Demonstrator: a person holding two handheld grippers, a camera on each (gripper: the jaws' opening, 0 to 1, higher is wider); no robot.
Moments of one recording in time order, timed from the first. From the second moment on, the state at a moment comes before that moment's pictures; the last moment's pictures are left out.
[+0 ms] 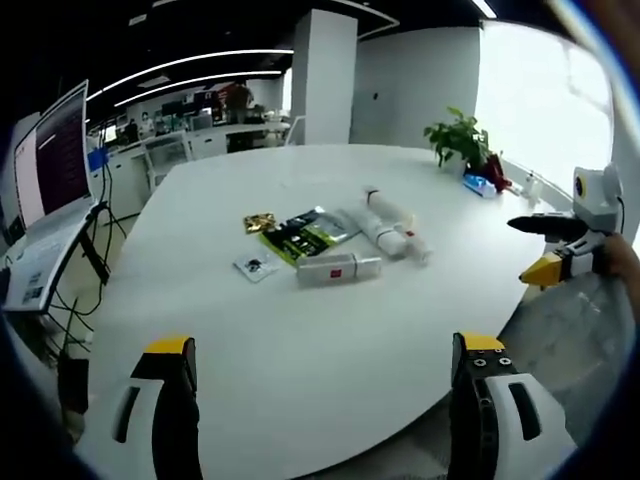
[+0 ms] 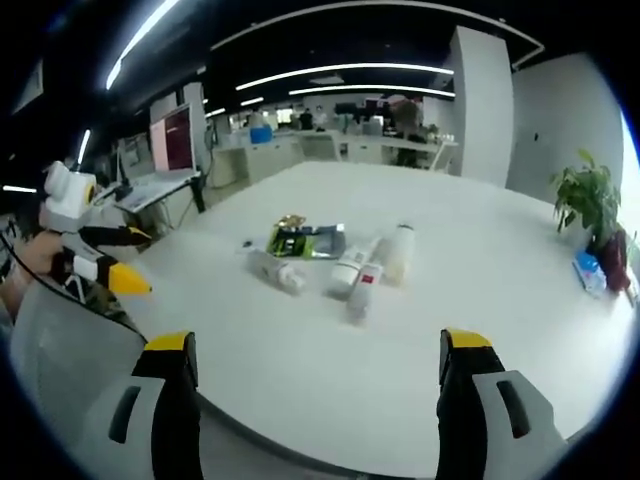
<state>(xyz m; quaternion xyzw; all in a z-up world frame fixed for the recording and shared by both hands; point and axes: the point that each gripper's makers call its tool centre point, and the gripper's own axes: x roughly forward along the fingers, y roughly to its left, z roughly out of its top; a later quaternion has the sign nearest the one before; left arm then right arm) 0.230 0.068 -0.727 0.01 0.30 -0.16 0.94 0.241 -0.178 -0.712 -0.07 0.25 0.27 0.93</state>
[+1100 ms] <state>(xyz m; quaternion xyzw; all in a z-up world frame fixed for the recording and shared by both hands) 0.231 0.059 -0.728 0.03 0.30 -0.18 0.93 0.244 -0.182 -0.708 -0.07 0.24 0.26 0.93</state>
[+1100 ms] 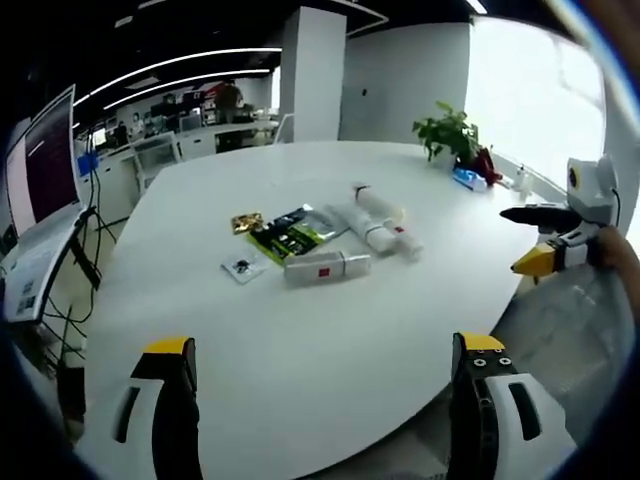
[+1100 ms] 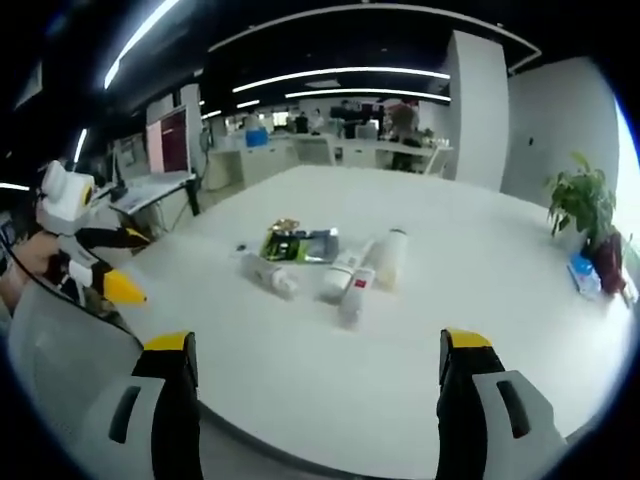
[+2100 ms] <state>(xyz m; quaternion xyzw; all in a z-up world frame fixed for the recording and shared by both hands) 0.233 0.060 -0.727 0.03 0.30 -0.19 0.93 0.244 -0.170 -0.703 -0.10 0.23 0.29 0.92</state>
